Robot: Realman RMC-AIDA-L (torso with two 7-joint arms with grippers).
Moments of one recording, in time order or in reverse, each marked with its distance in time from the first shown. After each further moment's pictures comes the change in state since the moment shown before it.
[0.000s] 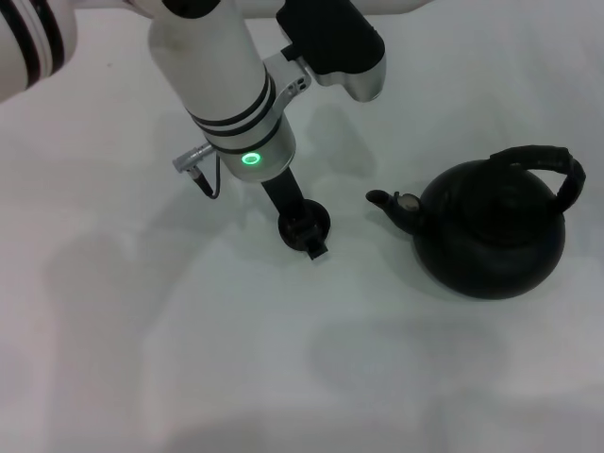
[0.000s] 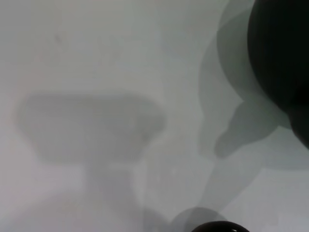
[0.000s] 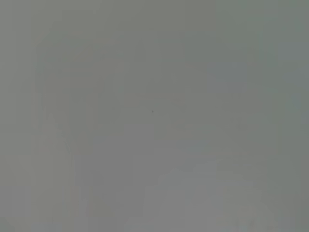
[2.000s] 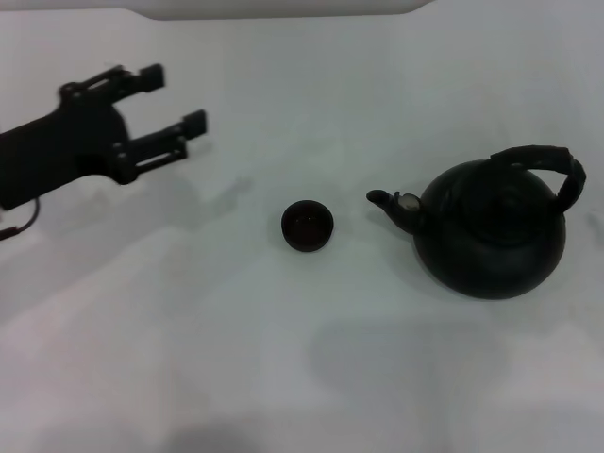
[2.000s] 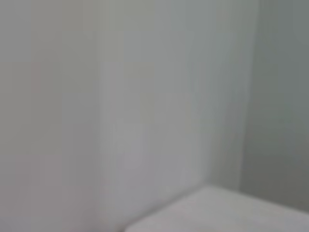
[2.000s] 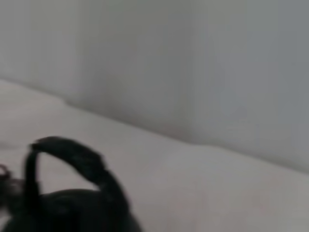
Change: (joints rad) left arm 0.915 0.012 -0.701 0.224 -0.957 -0.109 1.377; right arm -0.619 0.006 -0.819 -1.202 -0.457 0.075 1.023
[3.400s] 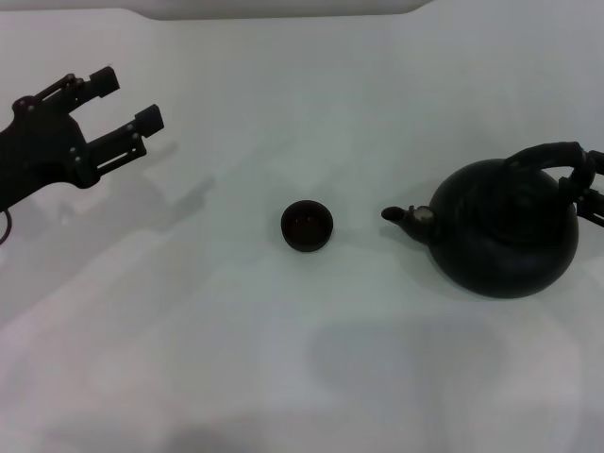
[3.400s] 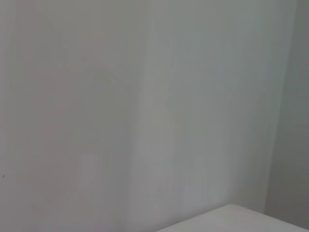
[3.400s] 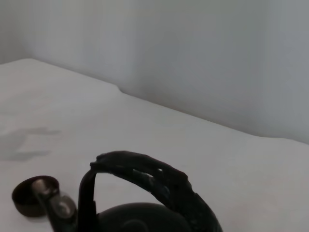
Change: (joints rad) left arm -0.009 0.005 -0.117 -0.185 -0.078 -0.079 0.107; right arm 0.135 -0.006 -0.086 0.031 -0.125 0.005 0.142
